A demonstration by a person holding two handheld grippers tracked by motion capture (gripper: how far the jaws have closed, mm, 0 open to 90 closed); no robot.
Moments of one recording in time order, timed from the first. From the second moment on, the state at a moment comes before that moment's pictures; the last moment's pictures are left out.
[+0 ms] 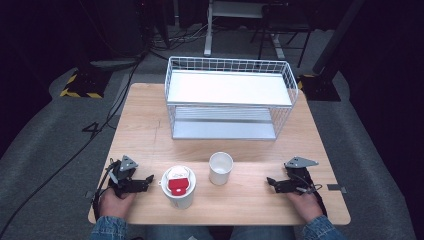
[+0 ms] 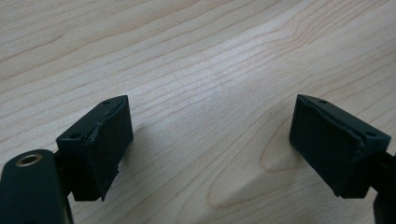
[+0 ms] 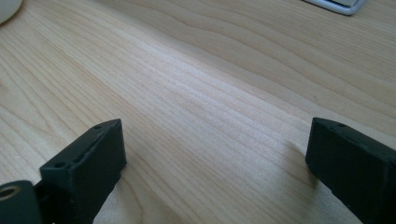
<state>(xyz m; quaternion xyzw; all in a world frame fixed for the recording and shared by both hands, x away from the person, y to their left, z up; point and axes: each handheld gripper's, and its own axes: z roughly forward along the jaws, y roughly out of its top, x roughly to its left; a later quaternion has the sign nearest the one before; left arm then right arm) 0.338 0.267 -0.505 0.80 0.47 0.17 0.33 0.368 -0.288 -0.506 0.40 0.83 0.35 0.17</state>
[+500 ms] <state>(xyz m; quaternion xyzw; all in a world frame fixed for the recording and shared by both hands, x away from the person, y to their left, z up) 0.339 0.266 -0.505 0.80 0.47 0.18 0.33 0.368 -0.287 -0.506 0.40 0.83 0.35 0.17</state>
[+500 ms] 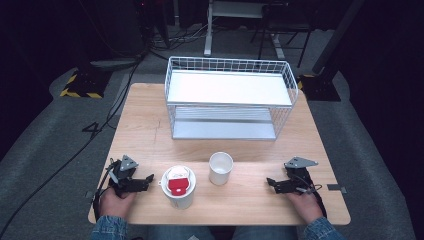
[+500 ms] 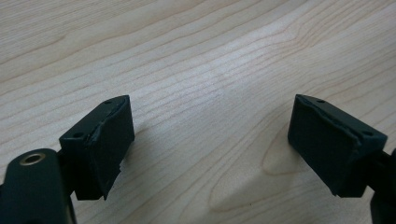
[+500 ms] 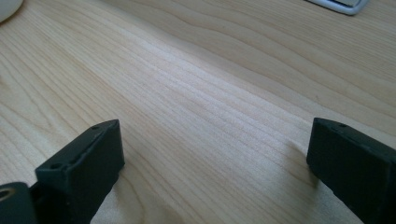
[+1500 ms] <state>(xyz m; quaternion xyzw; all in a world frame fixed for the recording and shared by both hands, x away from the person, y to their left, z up) 0.339 0.266 -0.505 0.80 0.47 0.18 0.33 0.353 -0.276 -0.478 0.37 0.81 0.43 0.18</state>
